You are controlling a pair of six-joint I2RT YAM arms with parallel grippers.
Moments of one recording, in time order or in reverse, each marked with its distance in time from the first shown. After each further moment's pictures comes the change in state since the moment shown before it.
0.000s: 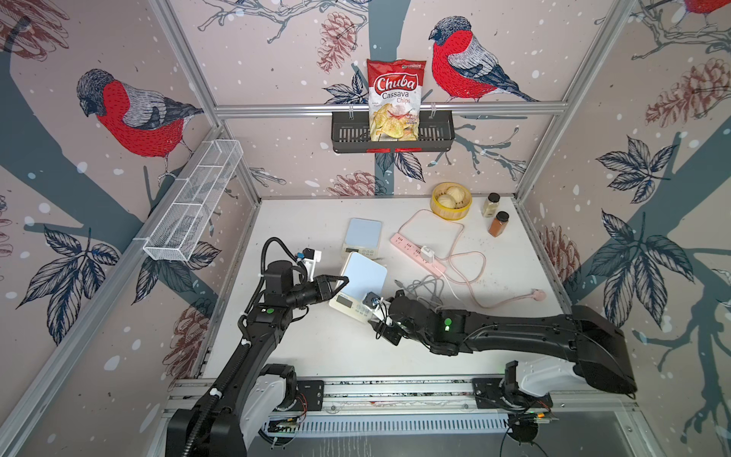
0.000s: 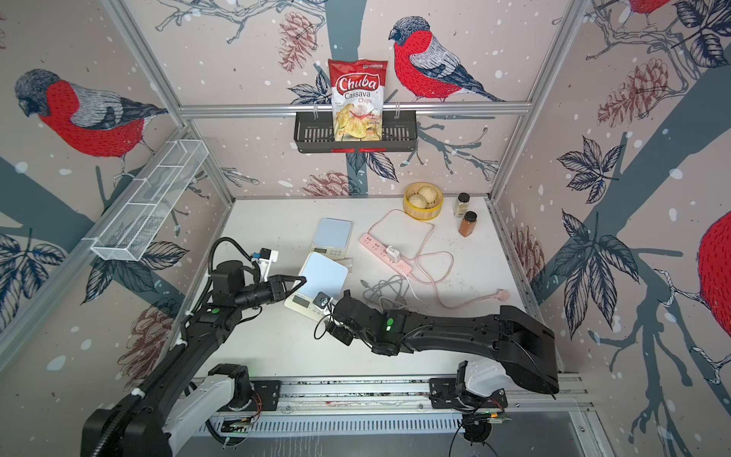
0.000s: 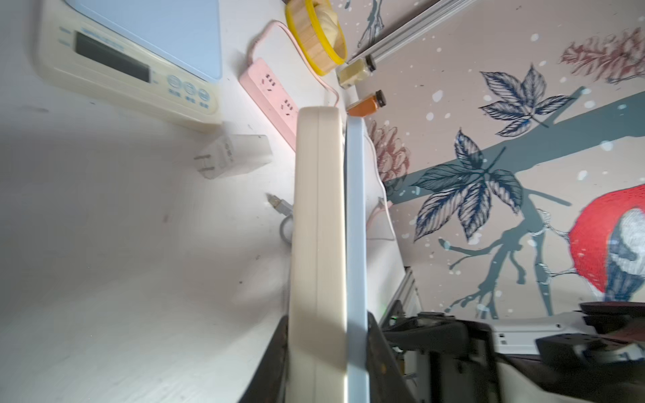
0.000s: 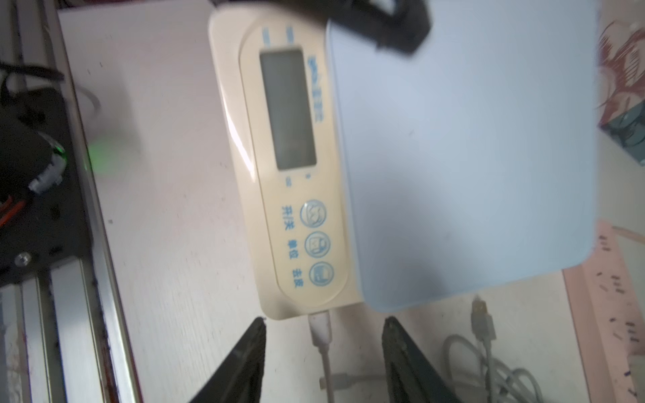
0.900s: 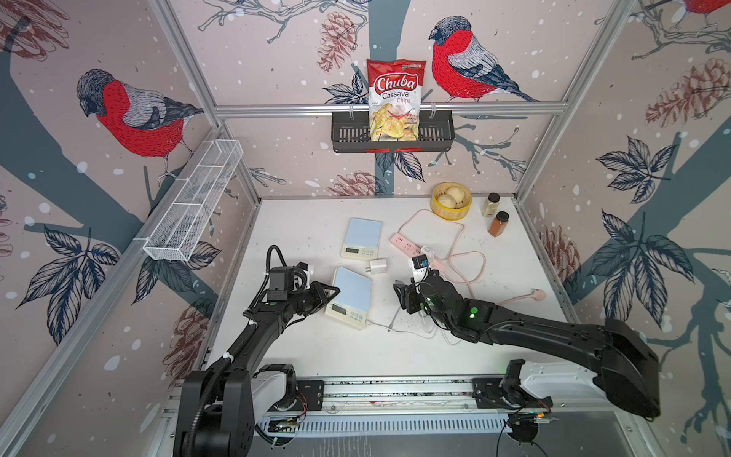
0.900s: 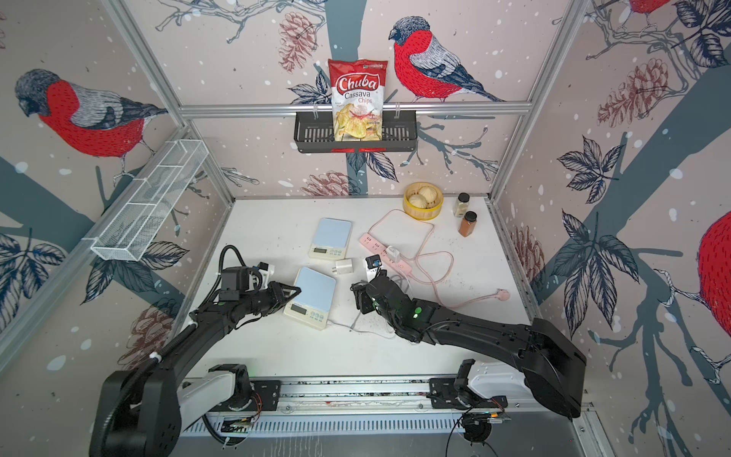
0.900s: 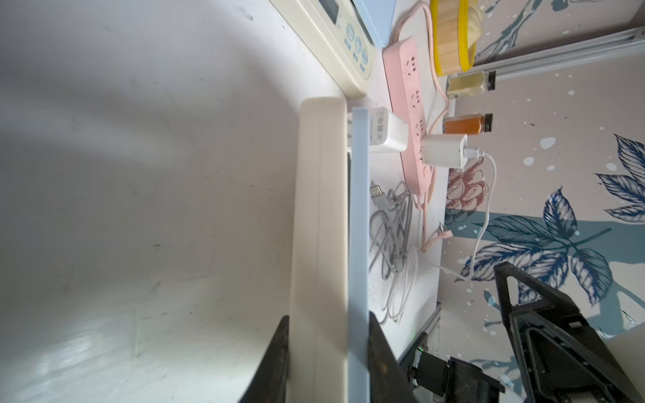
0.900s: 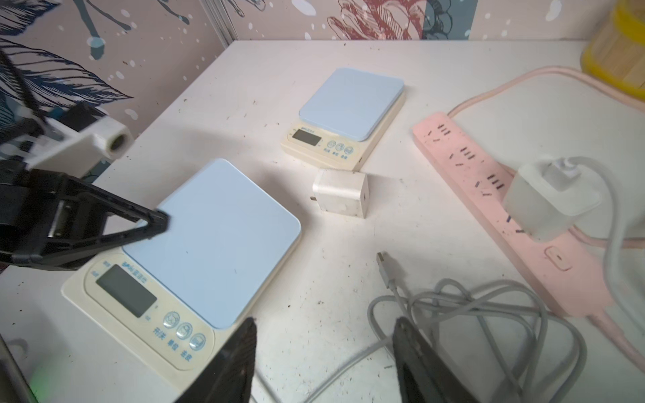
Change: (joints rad) left arm 0.052 0.131 -0.053 -0.080 -0.206 -0.069; right arm -0.237 -0.116 -0.140 0.028 0.079 0.485
